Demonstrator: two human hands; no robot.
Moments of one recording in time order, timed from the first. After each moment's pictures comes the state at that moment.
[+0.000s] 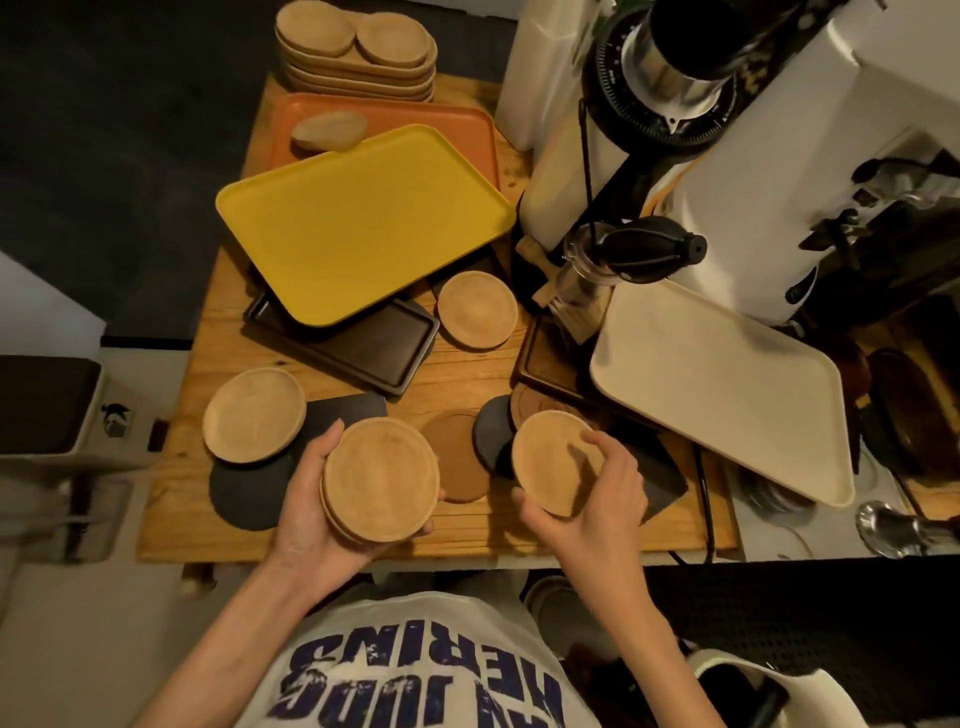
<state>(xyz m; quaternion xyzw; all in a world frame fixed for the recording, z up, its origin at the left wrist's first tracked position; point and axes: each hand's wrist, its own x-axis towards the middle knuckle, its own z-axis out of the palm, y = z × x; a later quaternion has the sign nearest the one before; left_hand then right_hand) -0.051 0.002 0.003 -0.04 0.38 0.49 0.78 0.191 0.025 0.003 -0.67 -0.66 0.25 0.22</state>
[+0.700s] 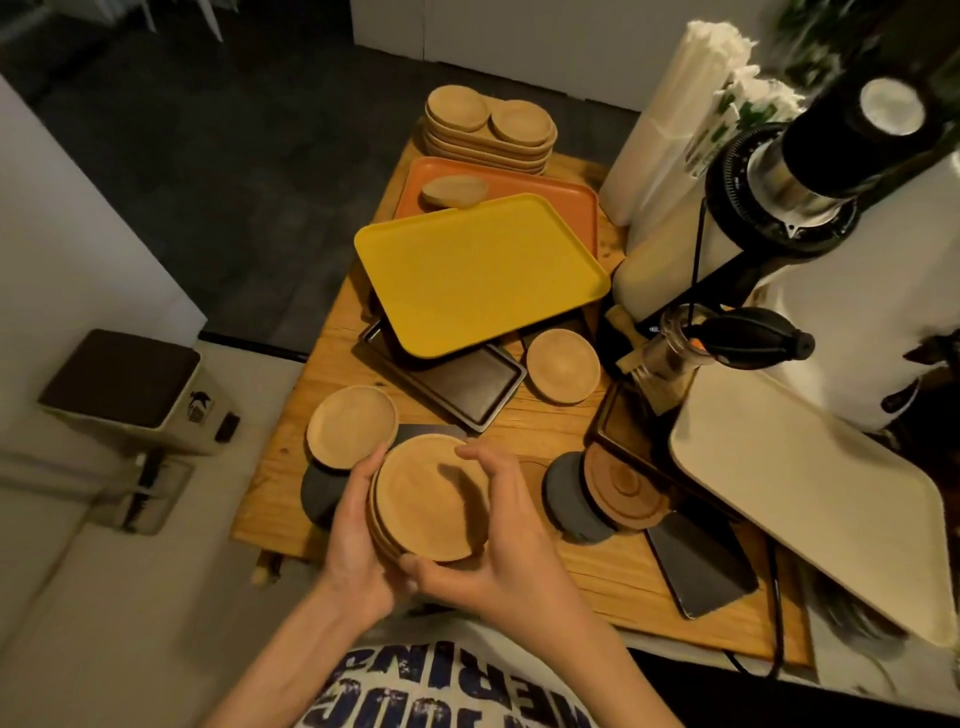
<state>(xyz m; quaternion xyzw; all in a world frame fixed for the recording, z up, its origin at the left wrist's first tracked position) -0.065 -0.016 0.011 -0.07 0.42 0.61 0.67 0.077 0.030 0.042 -0.37 -0.80 0.43 0.20</state>
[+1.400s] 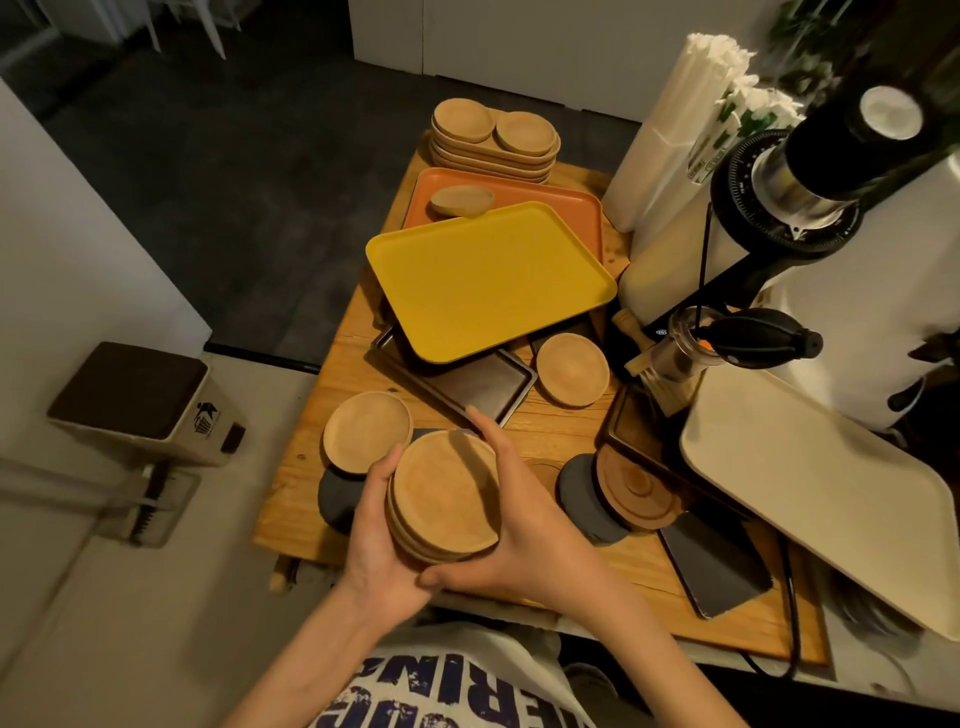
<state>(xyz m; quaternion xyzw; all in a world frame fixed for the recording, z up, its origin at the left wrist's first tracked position) -0.068 -0.017 0.014 -0.04 0.38 0.61 0.70 0.071 0.053 0.045 -0.34 -0.81 0.47 0.11</state>
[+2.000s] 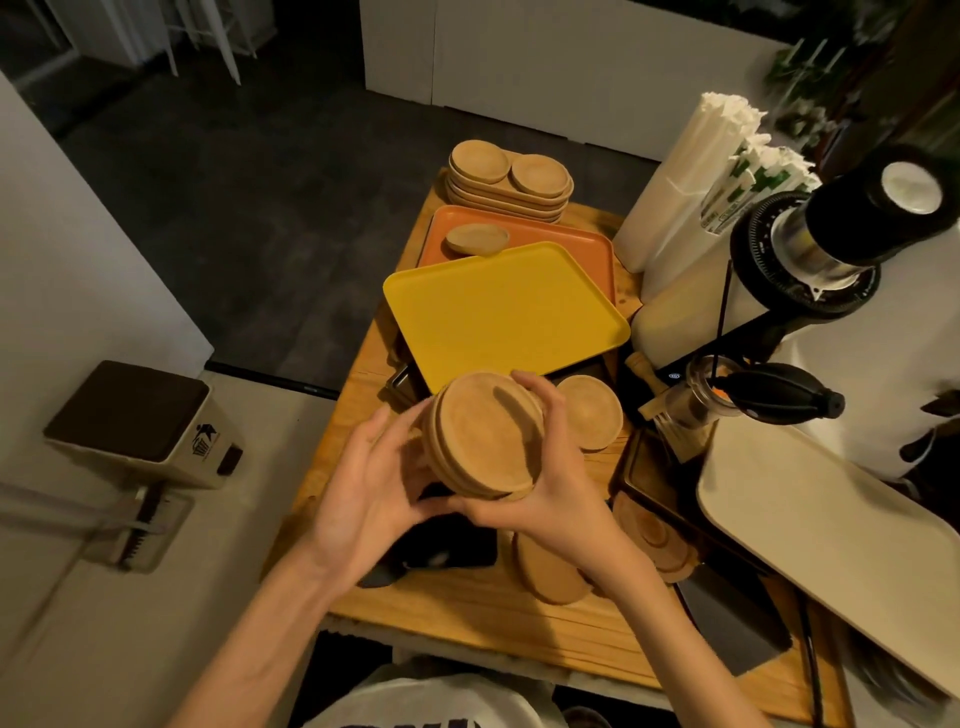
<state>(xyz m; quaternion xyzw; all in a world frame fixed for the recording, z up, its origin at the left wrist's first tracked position) -0.131 0.023 0.058 0.18 0.43 0.60 0.65 0.041 0.108 0.063 -0.34 -0.78 0.45 0.26</state>
